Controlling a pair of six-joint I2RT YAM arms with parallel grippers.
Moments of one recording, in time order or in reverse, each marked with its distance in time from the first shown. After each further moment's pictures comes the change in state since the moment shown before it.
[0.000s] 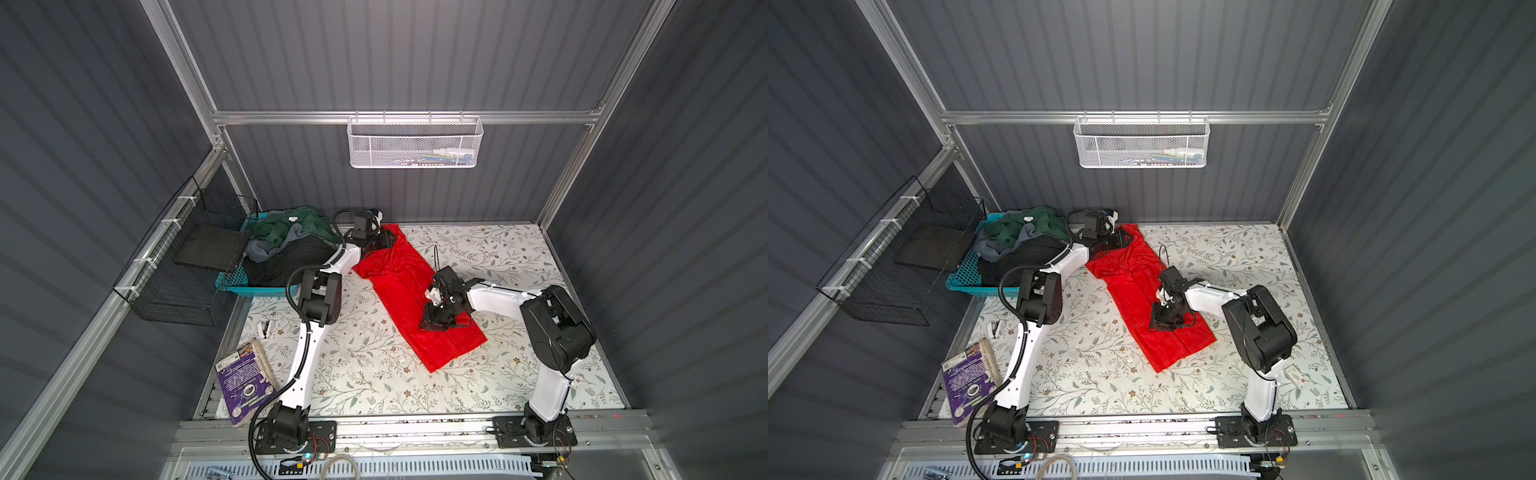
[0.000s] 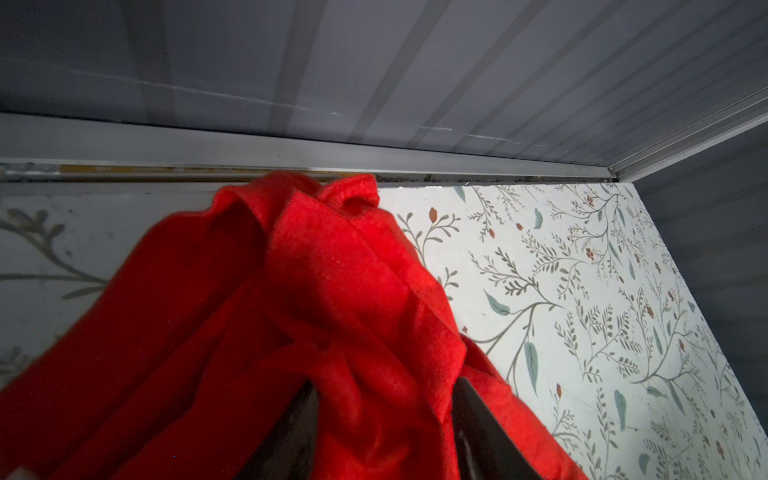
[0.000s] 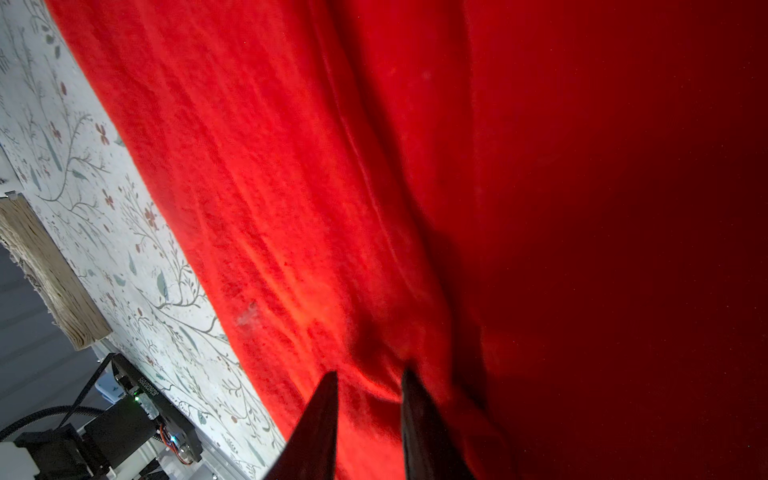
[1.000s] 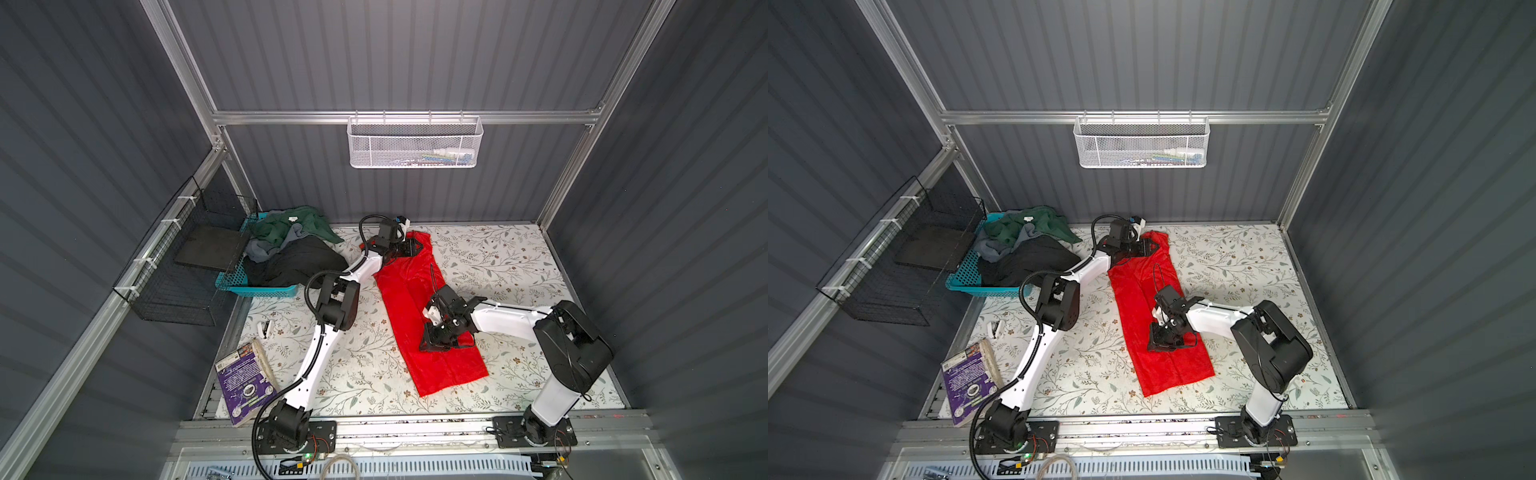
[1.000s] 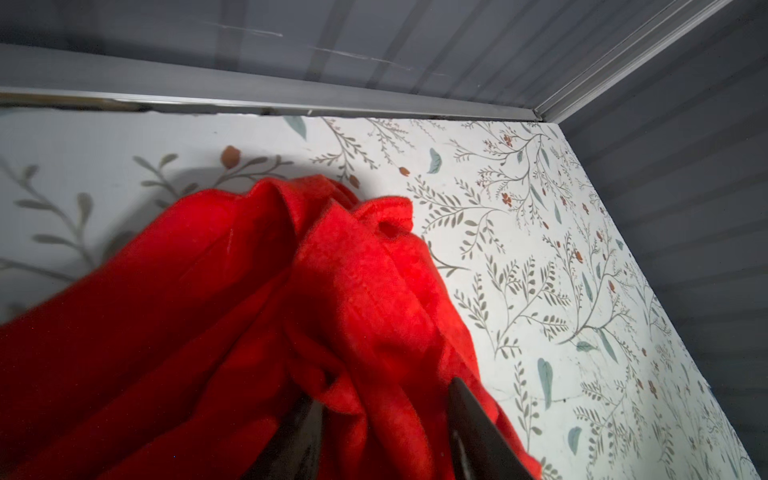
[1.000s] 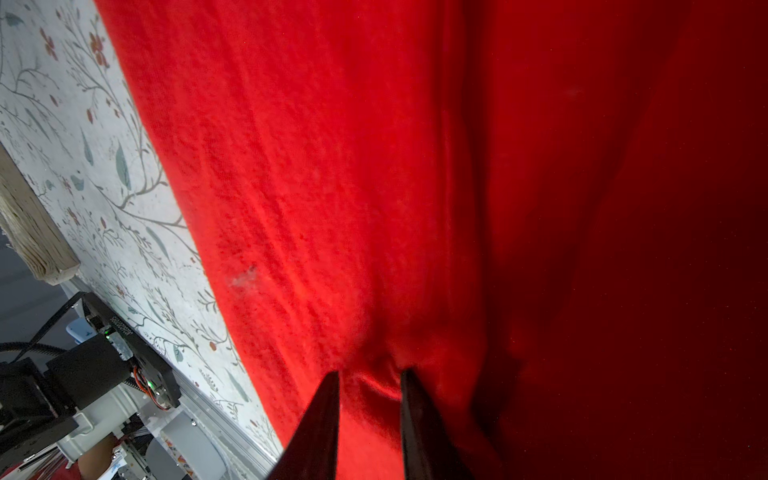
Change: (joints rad) left arm -0.137 0.126 0.144 0.030 0.073 -0.027; right arm 0.116 -0.149 -0.199 0.055 -0.001 0.052
